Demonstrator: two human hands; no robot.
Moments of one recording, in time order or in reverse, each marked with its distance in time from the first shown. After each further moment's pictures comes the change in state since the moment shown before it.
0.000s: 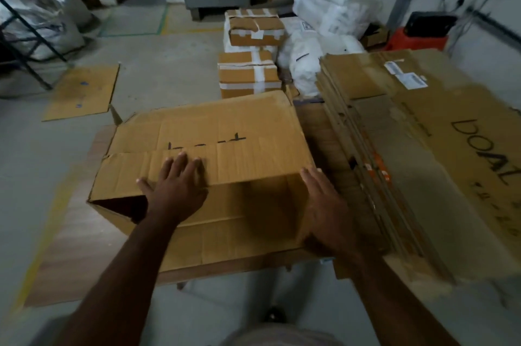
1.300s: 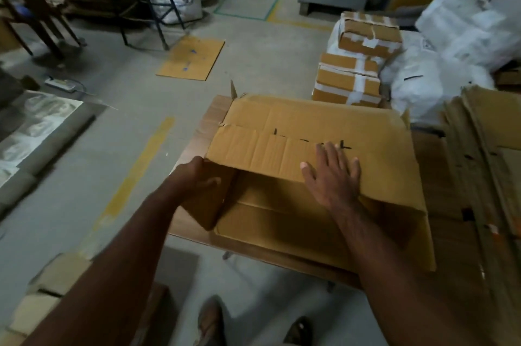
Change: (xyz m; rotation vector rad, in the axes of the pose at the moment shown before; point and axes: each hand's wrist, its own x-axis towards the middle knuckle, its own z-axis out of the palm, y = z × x) left_hand -0.069 -0.204 -0.042 -0.425 -0.150 -0.510; right_hand 0.108 -0.203 0.094 -0.310 -0.113 -0.132
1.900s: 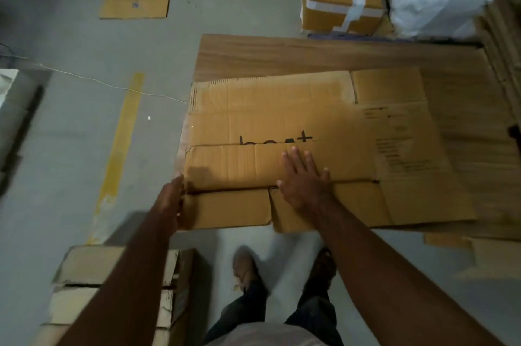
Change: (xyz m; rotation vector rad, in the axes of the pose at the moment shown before) left_hand 0.064 -0.184 0.048 -0.878 -0.249 -0.586; right_hand -0.021 -0.137 0.153 0.008 -0.550 0.061
